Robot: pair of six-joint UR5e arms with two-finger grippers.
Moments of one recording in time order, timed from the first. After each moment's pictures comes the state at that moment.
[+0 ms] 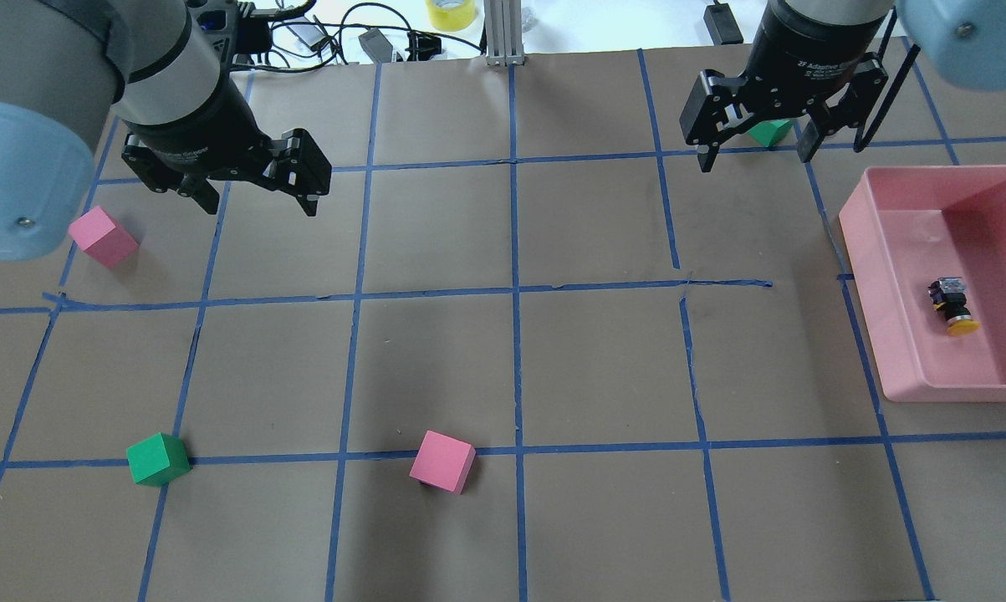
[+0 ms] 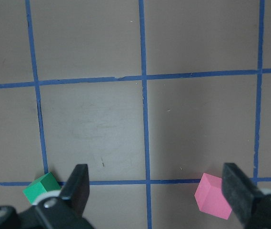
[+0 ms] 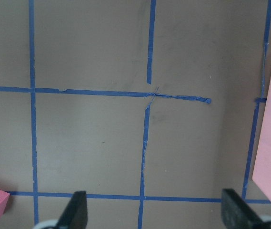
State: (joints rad) left arm -1.65 -1.51 -1.61 -1.49 1.64 -0.04; right arm 1.59 -1.51 1.45 -1.51 -1.59 -0.04
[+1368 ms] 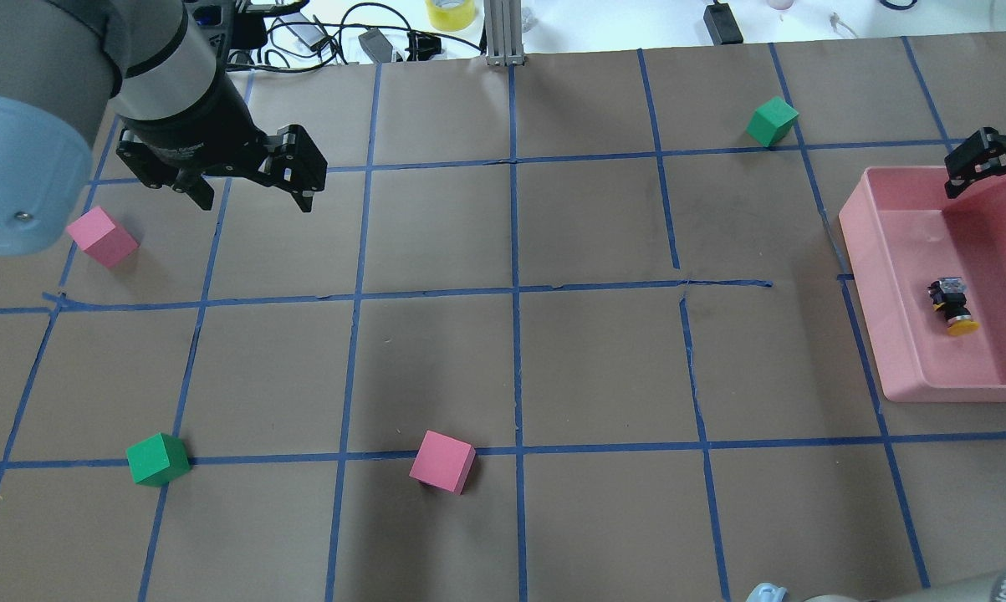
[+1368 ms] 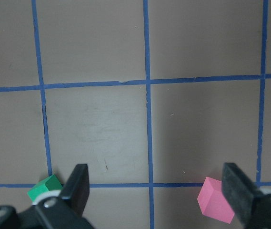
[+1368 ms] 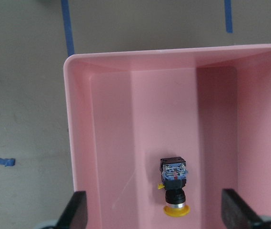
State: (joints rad) left arm -1.64 -1.52 -1.61 -1.49 1.65 -0.04; right arm 1.00 -1.36 1.70 -1.99 -1.58 -0.48
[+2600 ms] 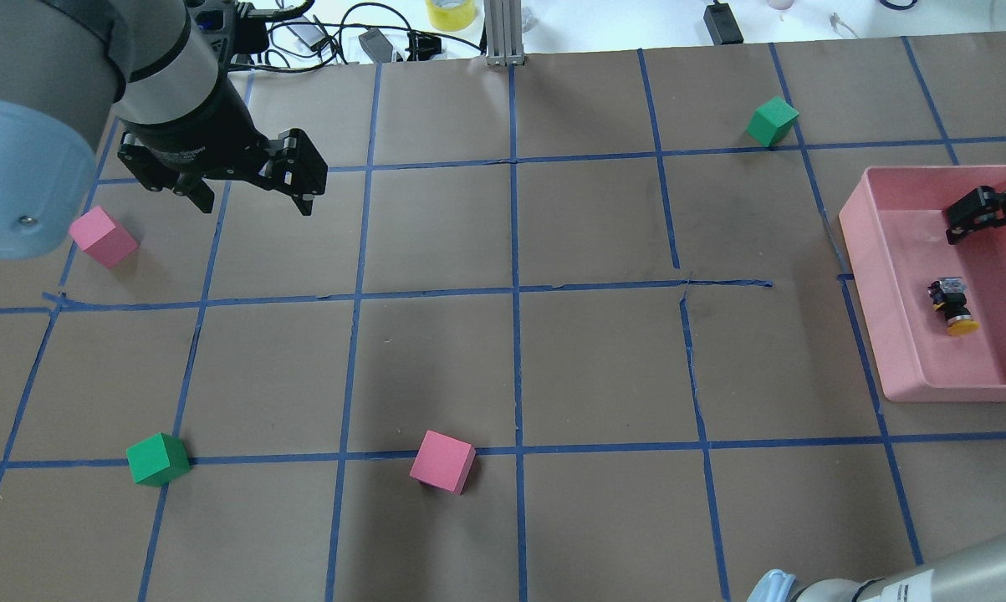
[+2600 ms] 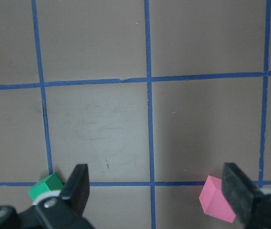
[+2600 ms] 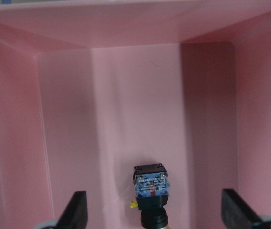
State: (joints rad) left arm -1.64 -1.52 -1.61 -1.49 1.66 -0.04; right arm 0.93 -1.29 1.83 -2.20 -1.58 -0.54
